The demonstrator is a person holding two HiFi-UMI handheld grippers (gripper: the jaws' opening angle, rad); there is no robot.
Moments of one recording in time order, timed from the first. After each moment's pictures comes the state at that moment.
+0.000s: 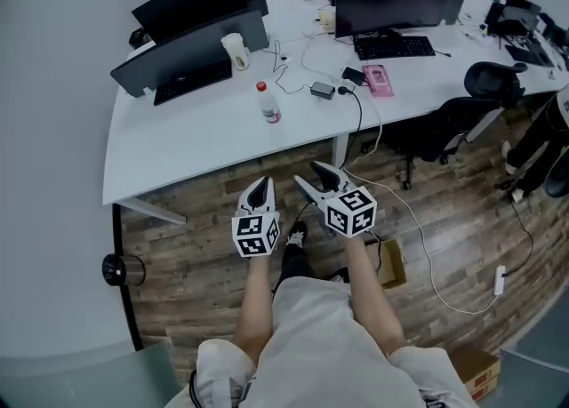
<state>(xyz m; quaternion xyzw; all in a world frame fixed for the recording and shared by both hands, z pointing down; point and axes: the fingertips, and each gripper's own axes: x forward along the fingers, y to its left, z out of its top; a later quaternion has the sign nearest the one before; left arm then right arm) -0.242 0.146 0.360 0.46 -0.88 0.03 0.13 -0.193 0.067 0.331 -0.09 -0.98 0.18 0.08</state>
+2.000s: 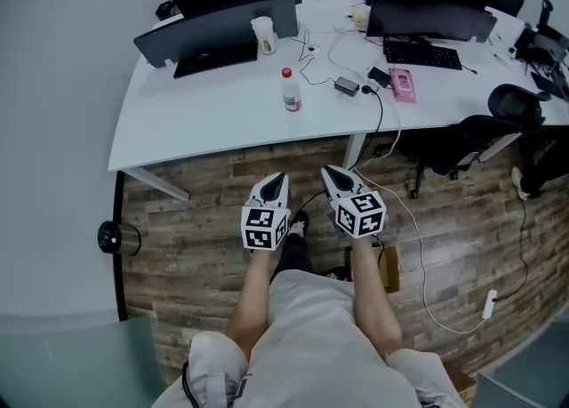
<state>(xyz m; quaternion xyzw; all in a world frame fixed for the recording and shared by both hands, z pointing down) -0.225 0.152 0.375 0.48 -0.87 0.06 0.14 -0.188 0.060 0.371 -0.07 -0.98 0.14 0.13</state>
